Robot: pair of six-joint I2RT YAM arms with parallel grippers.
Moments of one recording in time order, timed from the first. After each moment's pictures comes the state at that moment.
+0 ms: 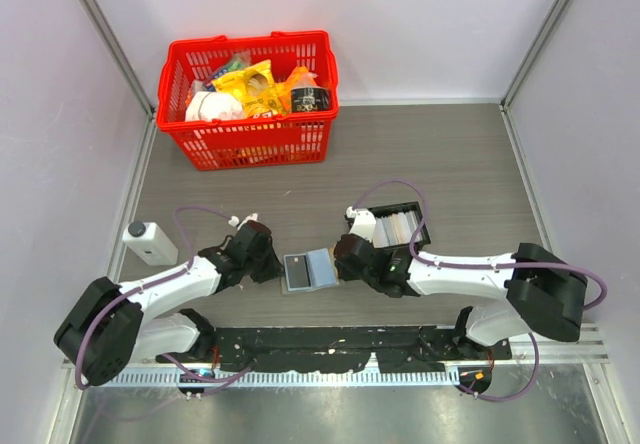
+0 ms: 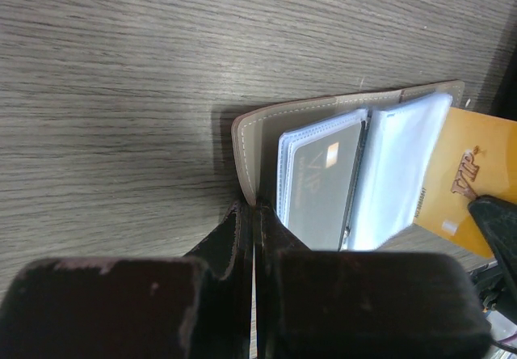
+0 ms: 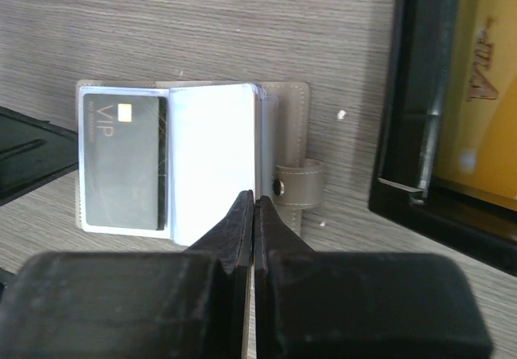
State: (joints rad) left arm -0.67 1.17 0.43 -0.21 0.00 -0.97; right arm 1.11 1.38 0.66 -0.12 0.41 0.86
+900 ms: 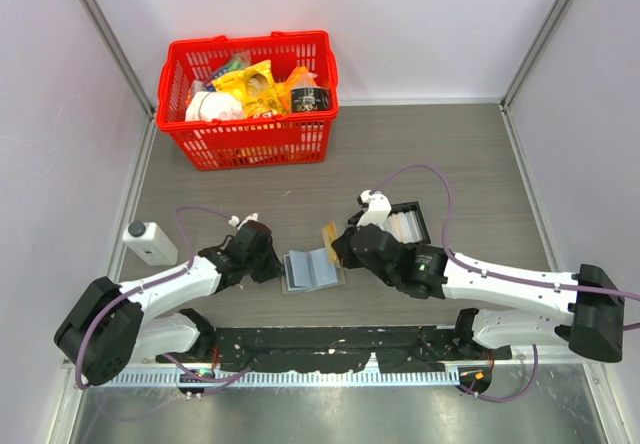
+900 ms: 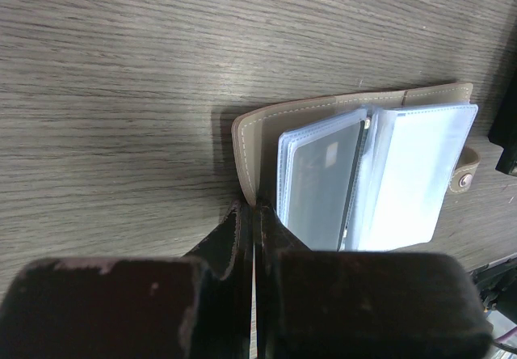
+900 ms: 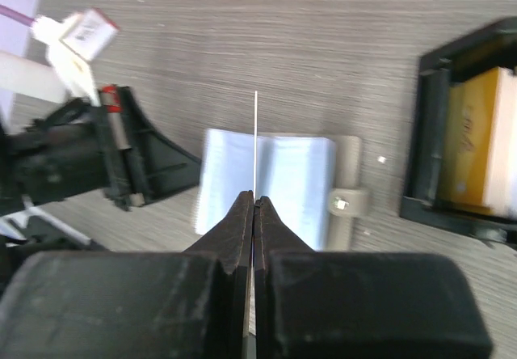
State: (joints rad) left arm -0.67 1.17 0.43 -0.21 0.00 -0.97; right arm 1.15 1.14 0.75 -0.24 0.50 0.83
